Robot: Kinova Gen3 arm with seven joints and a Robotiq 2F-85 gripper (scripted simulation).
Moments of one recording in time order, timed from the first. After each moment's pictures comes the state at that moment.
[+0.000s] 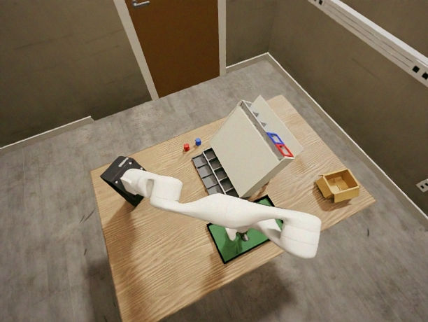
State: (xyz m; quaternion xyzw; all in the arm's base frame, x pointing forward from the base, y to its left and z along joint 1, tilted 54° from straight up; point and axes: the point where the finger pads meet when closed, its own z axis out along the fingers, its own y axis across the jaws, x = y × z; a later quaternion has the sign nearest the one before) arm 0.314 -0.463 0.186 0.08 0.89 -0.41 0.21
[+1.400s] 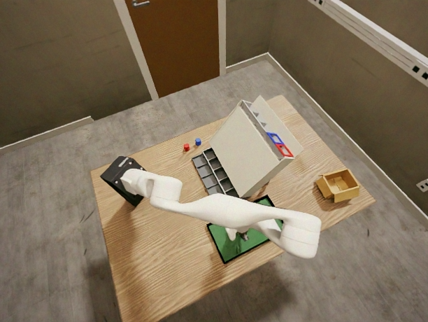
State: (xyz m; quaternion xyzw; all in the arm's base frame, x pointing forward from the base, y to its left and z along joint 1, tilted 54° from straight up) arm 0.314 -0.464 0.186 0.08 0.89 -0.41 0.21
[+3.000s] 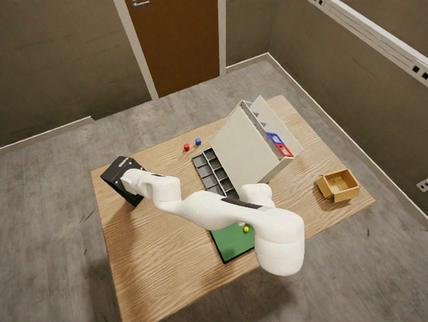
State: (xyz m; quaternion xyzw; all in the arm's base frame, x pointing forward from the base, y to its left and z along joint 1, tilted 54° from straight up) arm 0.302 -0.333 0.302 0.08 0.88 -0.41 0.22
